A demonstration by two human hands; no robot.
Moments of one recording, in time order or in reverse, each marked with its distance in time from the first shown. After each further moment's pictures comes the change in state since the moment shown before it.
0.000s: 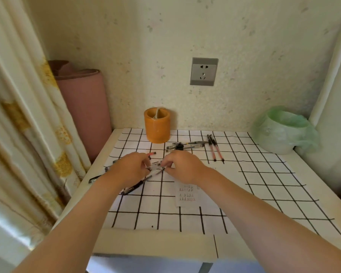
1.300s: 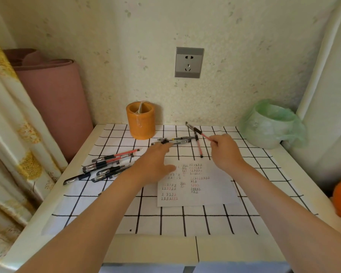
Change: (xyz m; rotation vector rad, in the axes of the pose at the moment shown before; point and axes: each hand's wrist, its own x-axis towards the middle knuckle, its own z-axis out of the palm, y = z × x) left_hand 0.042 0.084 0.043 -0.189 -0.075 0.155; right_hand -0.044 0.113 -0.054 0.076 0.430 0.481
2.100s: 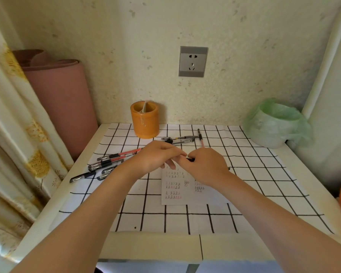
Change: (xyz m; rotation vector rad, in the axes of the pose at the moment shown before) left_hand -0.020 0.025 -0.034 -0.647 -0.097 -0.088; right_hand -0.051 -0.057 0.014 -0.102 -0.221 -0.143
